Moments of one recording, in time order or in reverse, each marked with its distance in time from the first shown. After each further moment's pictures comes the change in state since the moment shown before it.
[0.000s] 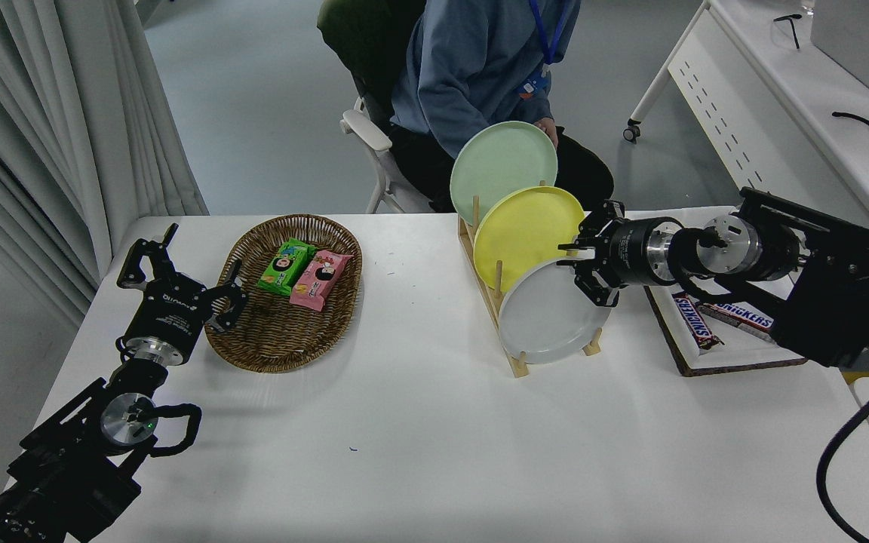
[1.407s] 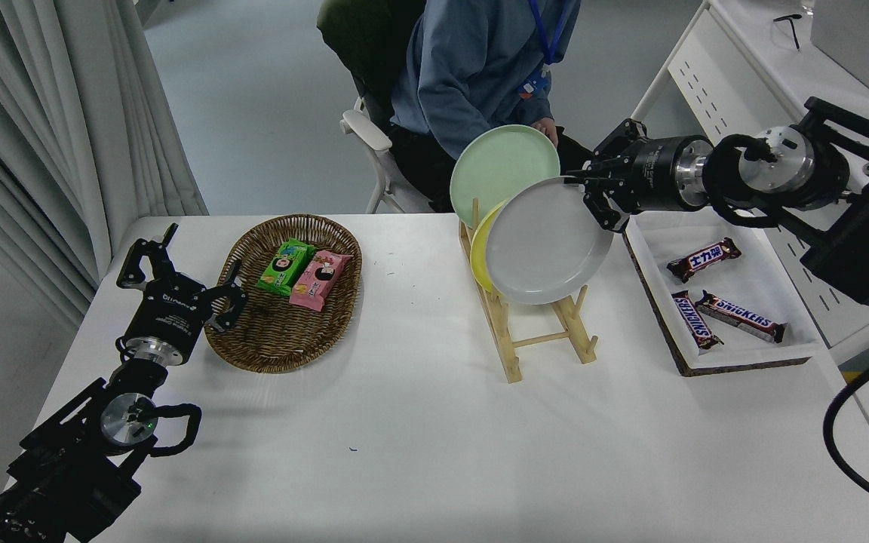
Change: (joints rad) left arm 0.000 0.000 0.000 0.000 0.000 0.000 0.000; right arm 0.127 -0.047 0.145 0.047 0.145 -0.100 -0.107
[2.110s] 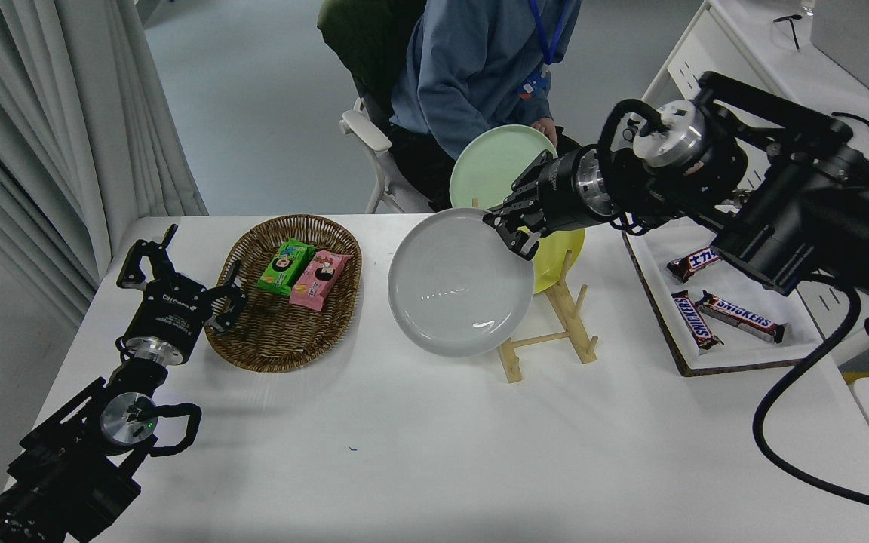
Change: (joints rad) left arm 0.000 0.000 0.000 0.000 0.000 0.000 0.000; right arm 0.071 0.213 0.004 0.078 0.219 -0.506 -0.026
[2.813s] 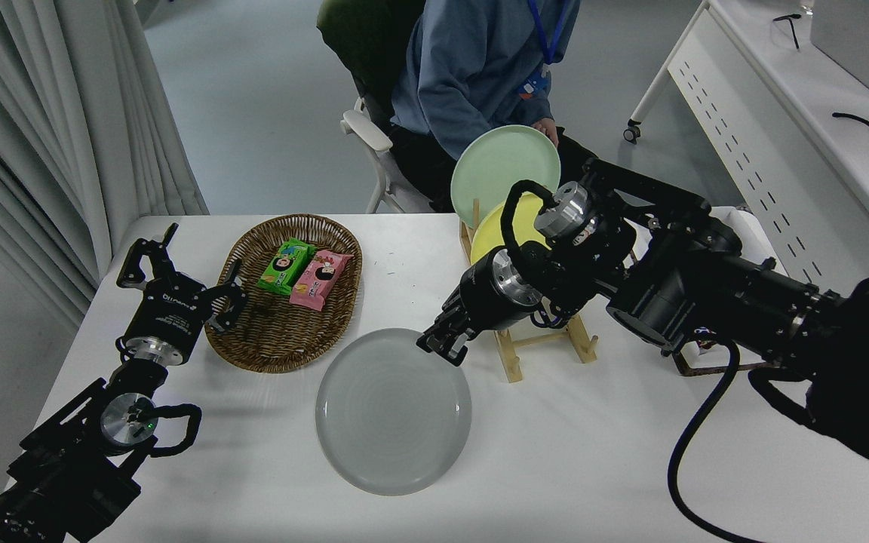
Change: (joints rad) left arm 0.000 0.000 0.000 0.000 0.000 0.000 0.000; right arm -0.145 0.206 0.000 -0.190 0.090 -0.081 -0.140
